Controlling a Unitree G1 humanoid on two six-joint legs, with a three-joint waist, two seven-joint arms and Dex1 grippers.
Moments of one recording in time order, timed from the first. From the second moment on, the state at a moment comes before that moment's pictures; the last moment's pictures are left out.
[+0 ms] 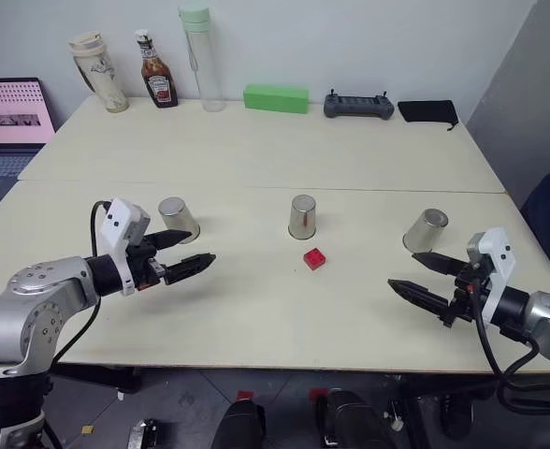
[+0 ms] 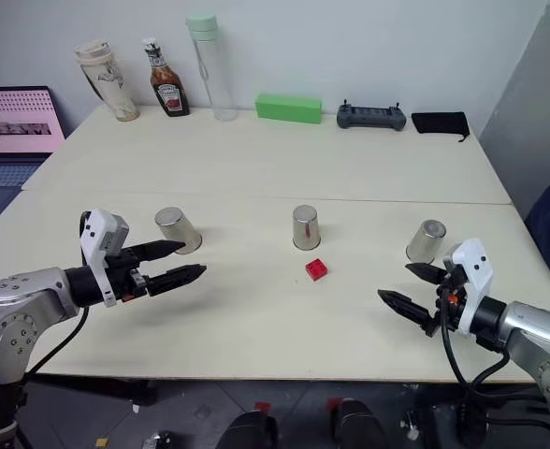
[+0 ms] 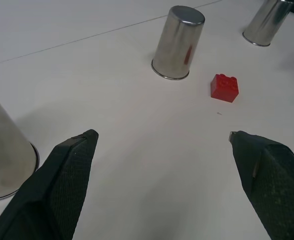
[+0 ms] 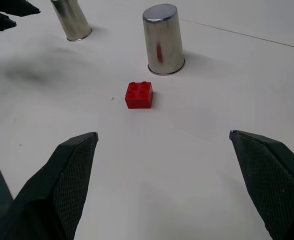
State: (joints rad) left arm -0.19 0.83 0.29 -0.23 -0.63 0.76 -0.89; right arm 0.02 -0.74 -0.33 -0.59 0.77 0.84 0.67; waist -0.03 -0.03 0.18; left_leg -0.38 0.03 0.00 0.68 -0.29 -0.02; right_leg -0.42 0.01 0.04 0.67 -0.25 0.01
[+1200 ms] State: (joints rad) left arm -0.20 0.83 0.27 -0.23 -0.63 0.76 -0.91; right arm 0.03 -0.74 -0.29 -0.59 0.76 0.81 0.65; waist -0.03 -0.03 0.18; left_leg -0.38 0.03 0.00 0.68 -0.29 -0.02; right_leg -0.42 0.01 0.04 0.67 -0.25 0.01
